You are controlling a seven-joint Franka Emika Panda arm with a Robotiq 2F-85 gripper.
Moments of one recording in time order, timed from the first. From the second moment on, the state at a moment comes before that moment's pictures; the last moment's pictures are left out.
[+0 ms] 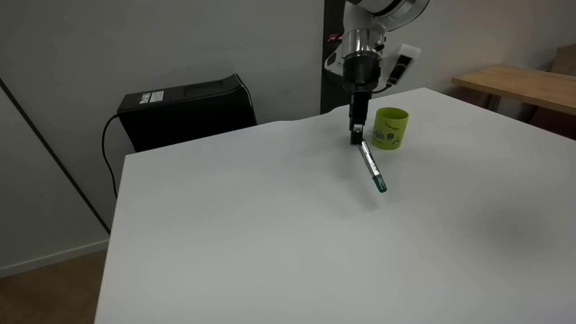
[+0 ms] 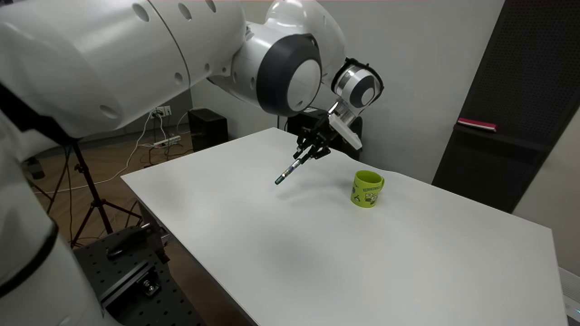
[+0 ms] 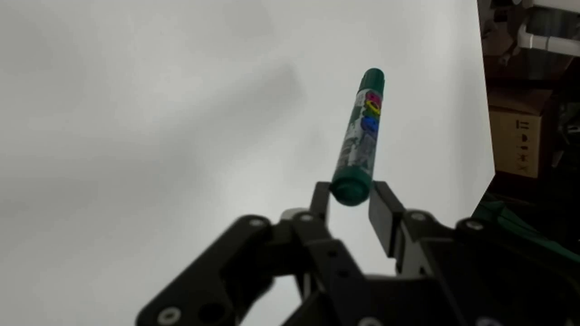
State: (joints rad) arm -0.02 1.19 0.17 -0.77 0.26 1.41 -0.89
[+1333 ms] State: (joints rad) arm -0.01 1.10 0.10 -0.79 0.21 1.80 -0.74
